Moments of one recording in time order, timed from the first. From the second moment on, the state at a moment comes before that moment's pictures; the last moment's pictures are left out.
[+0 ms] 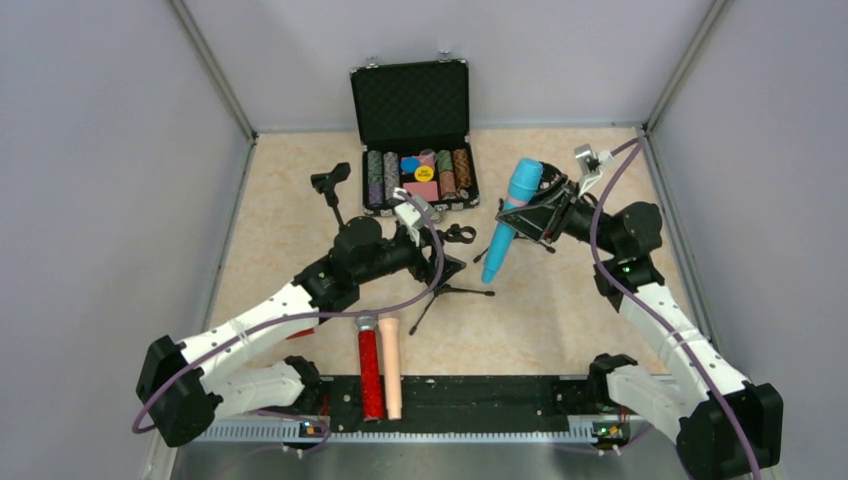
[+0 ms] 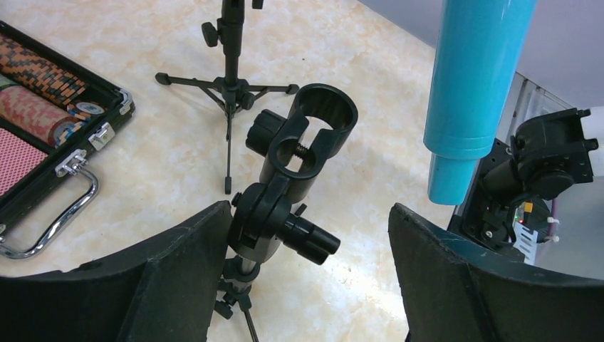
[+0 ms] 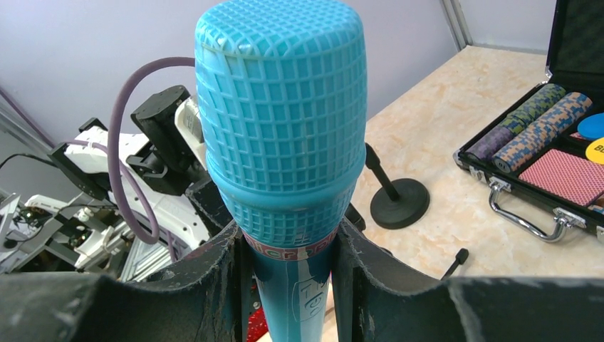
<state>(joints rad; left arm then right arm) -0.80 1.08 0.78 0.12 0.27 -0.19 0.25 0.95 0.68 0.62 -0.88 0.84</state>
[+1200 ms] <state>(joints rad) -0.50 1.23 1.15 -0.01 0.45 -0.35 0.25 1.21 1.10 0.61 -0.75 0.87</state>
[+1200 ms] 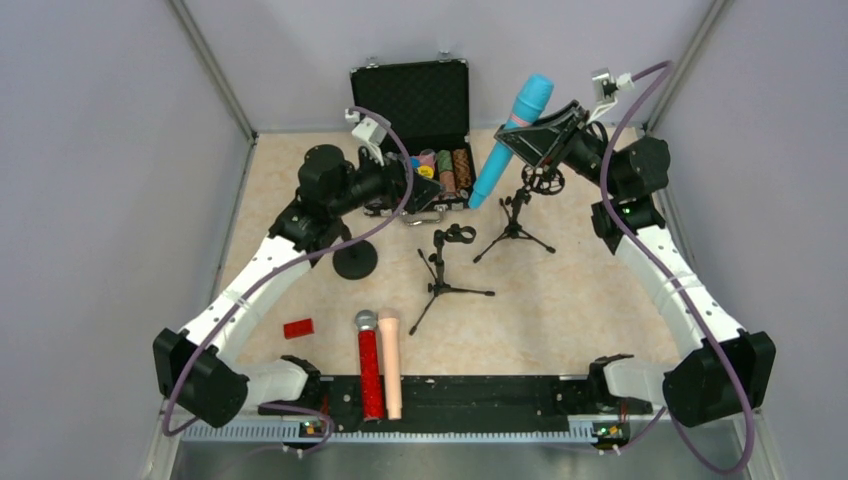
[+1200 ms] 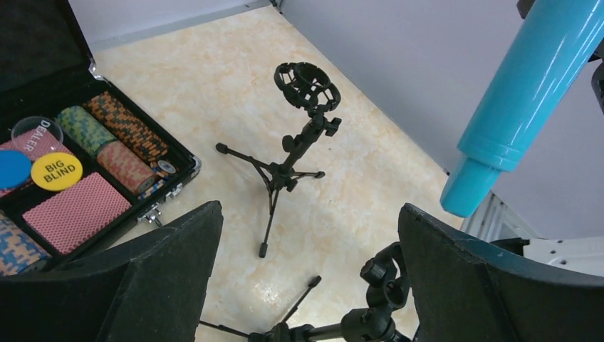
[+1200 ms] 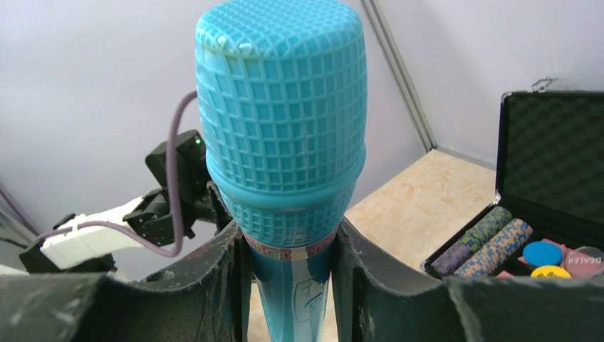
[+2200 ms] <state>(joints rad) -0.40 1.17 0.95 0.06 0.89 -0.12 0.27 1.20 1.14 0.49 -0.71 0.65</state>
